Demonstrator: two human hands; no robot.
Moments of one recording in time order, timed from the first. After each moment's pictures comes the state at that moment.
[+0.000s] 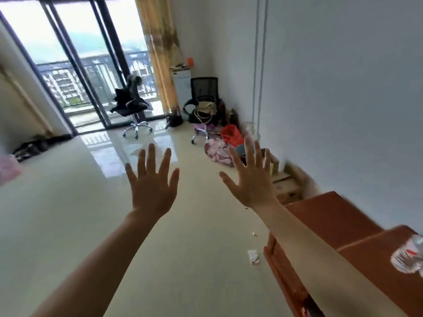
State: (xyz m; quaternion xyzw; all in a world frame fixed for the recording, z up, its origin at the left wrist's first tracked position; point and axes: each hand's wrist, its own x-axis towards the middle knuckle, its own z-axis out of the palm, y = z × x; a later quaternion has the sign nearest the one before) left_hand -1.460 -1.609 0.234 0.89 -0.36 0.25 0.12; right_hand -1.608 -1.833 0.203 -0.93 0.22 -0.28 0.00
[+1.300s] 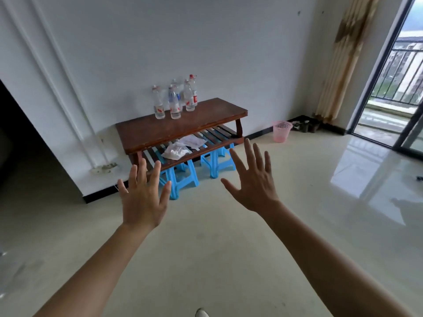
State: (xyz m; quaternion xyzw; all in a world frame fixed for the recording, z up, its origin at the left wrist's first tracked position) left_hand -0.823 -0.798 0.213 0.92 0.32 0.24 -0.02; right_hand -0.620 -1.008 0.206 -0.86 -0.42 -0.25 0.16
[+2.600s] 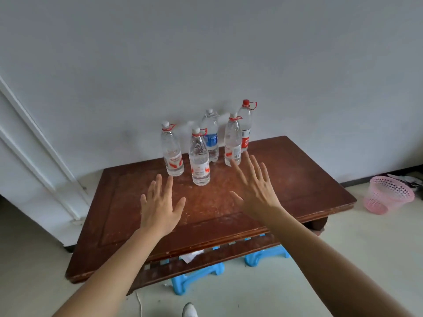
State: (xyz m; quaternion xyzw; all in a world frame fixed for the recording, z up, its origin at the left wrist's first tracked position) left_hand -0.110 -0.118 0.157 0.88 0.46 0.11 0.05; right_hand 0.131 -0.262 0.172 -0.80 -0.58 -0.13 0.13
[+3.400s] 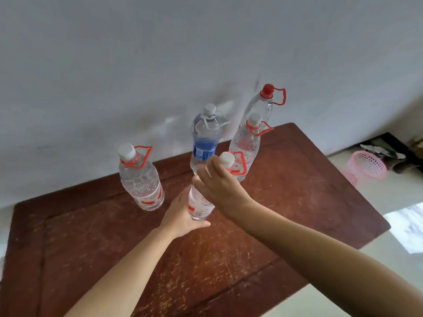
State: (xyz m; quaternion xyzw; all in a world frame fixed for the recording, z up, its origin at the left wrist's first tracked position) left_hand 0.094 0.164 0.011 0.87 0.29 0.03 0.39; right_hand 0.216 0.057 0.139 -0.67 -0.60 -0.26 -0.35
